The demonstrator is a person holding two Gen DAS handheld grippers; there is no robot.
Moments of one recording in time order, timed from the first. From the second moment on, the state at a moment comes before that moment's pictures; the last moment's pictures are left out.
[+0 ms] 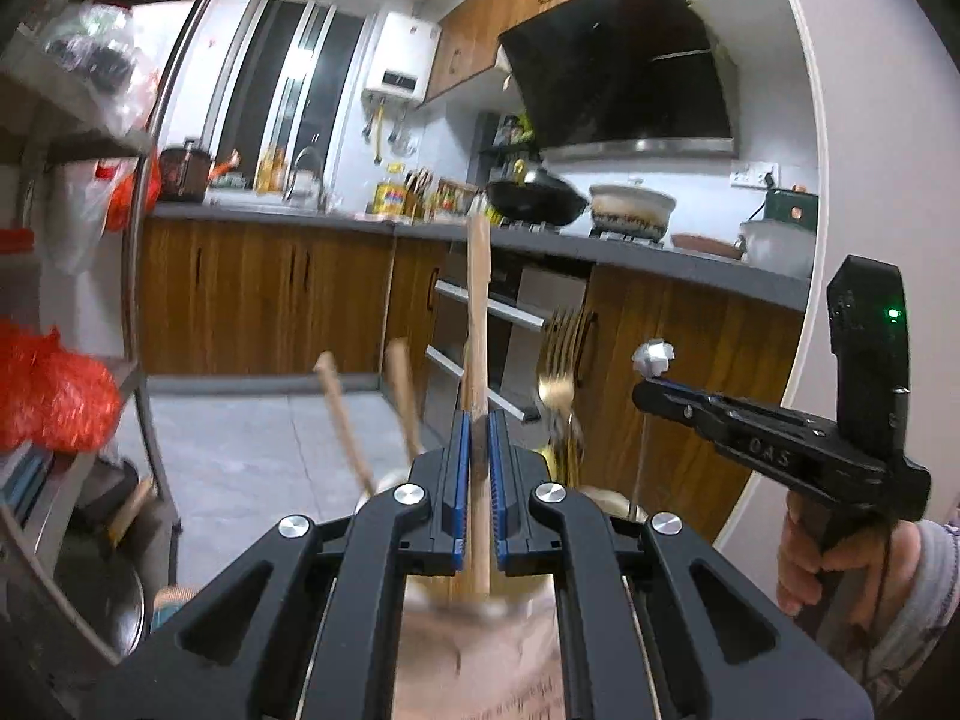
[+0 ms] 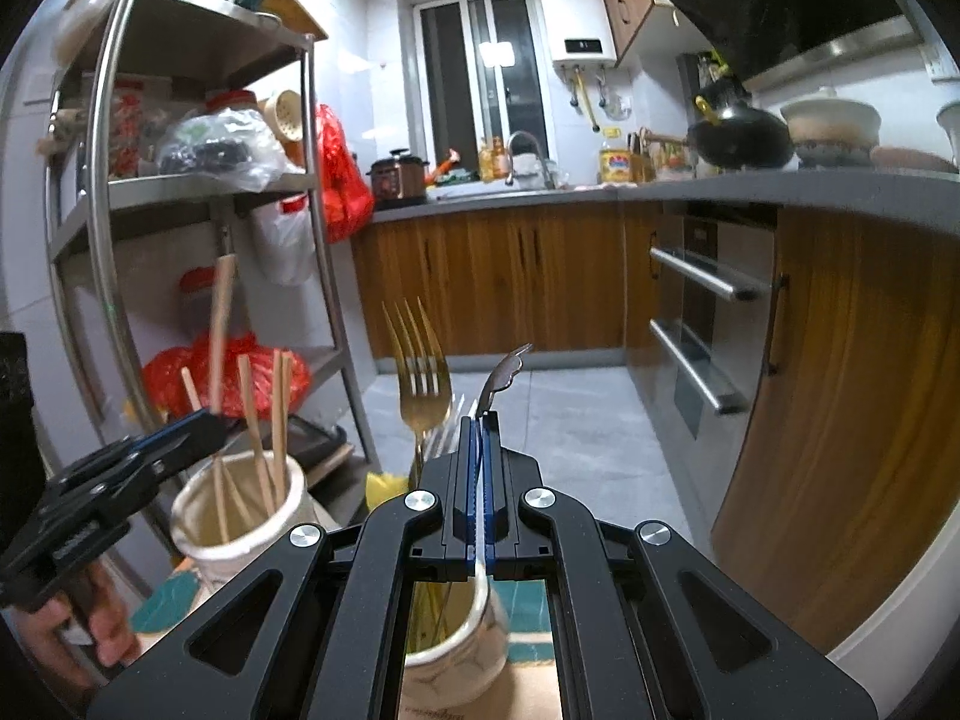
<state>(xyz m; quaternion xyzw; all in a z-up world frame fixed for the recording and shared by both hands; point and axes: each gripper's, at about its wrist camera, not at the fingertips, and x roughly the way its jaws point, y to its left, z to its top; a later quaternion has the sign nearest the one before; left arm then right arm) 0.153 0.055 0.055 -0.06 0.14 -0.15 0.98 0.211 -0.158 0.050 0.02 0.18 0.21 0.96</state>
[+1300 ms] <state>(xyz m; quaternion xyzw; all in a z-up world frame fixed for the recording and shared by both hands) 0.080 0.058 0.056 -0.01 0.19 -0.11 0.98 0.143 -0.209 0.026 0.06 0.22 0.21 0.95</state>
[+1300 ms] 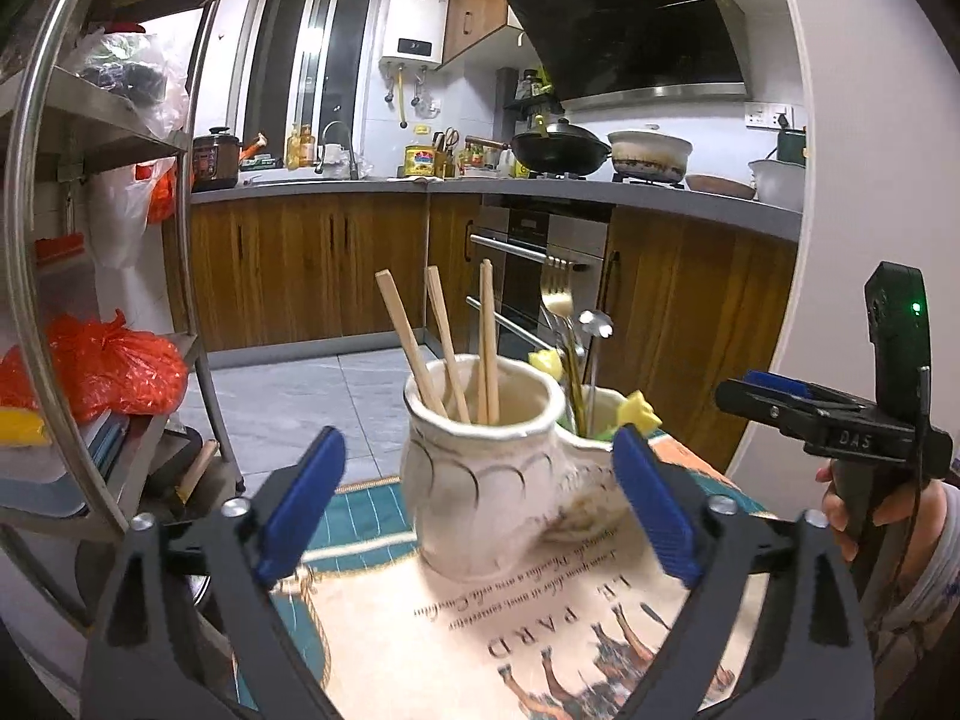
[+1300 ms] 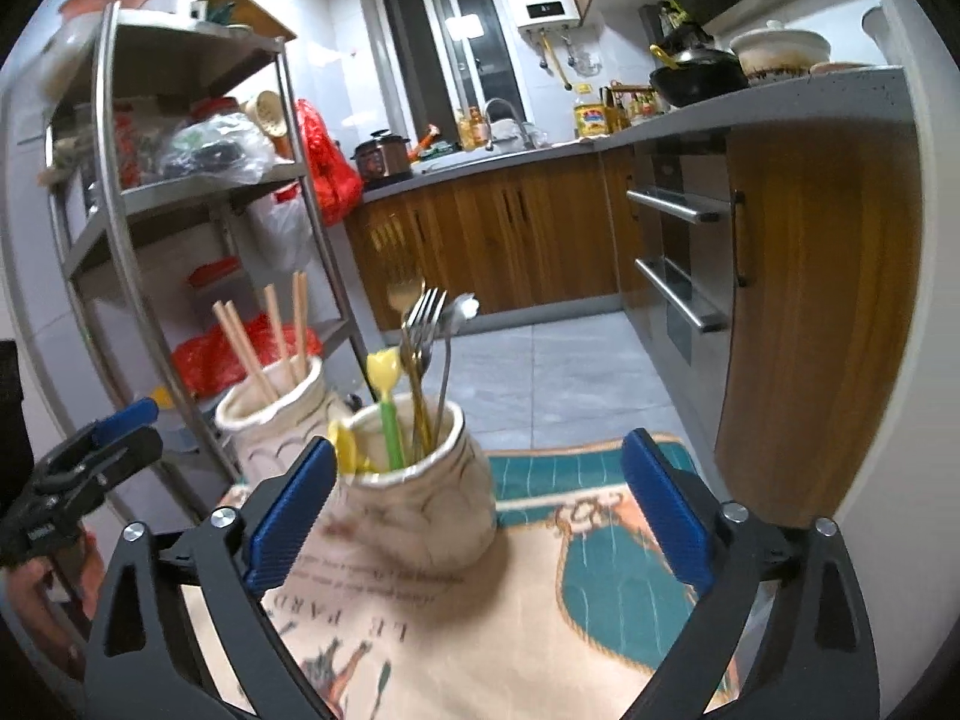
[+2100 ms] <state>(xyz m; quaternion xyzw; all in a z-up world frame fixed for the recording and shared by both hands) 0.055 0.051 0.013 0.00 0.18 -0.09 0.98 0.092 -0.187 0.000 -0.03 0.16 0.22 0.96</state>
